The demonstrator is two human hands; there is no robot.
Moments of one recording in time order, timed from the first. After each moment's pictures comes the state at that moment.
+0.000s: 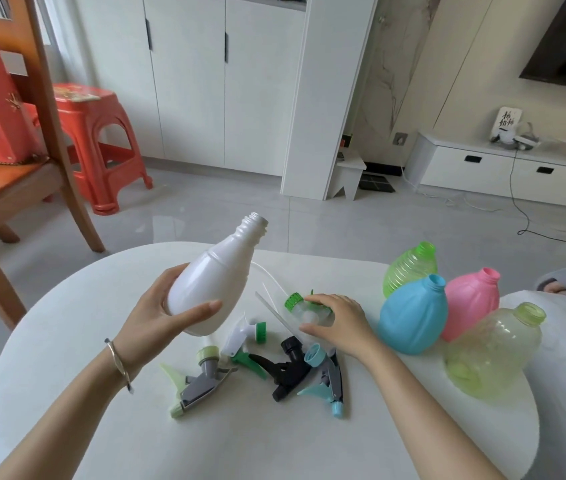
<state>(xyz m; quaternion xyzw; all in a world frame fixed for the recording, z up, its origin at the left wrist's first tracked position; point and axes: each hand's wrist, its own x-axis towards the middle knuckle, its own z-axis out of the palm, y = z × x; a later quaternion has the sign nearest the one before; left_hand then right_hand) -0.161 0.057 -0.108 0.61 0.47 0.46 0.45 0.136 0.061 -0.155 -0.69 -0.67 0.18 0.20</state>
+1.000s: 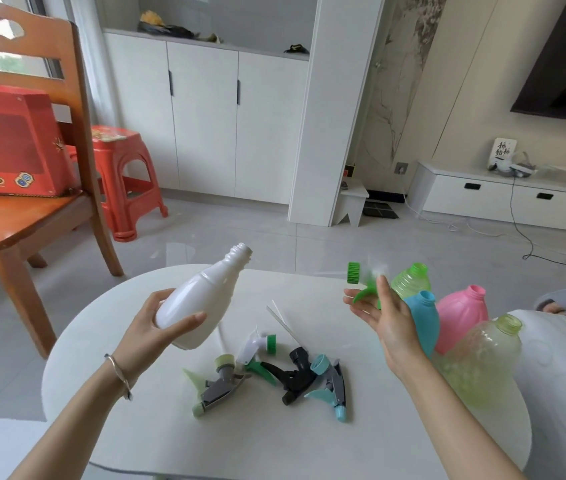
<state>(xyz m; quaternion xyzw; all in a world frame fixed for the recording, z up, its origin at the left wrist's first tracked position) -0.197 0.043 -0.107 0.56 0.52 0.47 0.44 0.142 0.019 -0.088 -0.51 -0.37 0.41 0.66</state>
